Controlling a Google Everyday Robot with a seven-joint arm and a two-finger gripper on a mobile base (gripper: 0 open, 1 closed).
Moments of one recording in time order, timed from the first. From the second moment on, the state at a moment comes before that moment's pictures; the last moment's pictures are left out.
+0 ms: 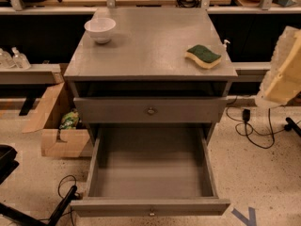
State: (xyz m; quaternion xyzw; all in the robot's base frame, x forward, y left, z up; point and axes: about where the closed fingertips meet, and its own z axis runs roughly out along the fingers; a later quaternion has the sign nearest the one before) arm 0.401 -0.167 1.091 -0.61 0.73 -0.13 0.28
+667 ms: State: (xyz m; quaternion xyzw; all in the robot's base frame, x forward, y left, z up) arm 0.402 -0.167 1.093 -0.61 0.73 -0.13 0.28
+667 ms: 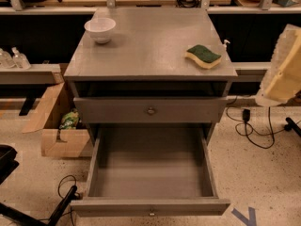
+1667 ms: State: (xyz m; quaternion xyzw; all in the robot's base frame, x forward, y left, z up) arm 0.505 -0.216 1.059 -0.48 0.81 -0.07 0.33
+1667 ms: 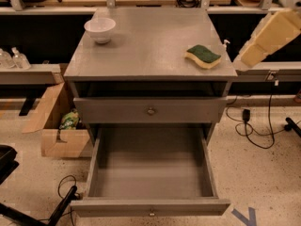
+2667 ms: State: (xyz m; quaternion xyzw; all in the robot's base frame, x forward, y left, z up) arm 0.559 -0.228 1.019 -0.42 0.80 -0.04 0.42
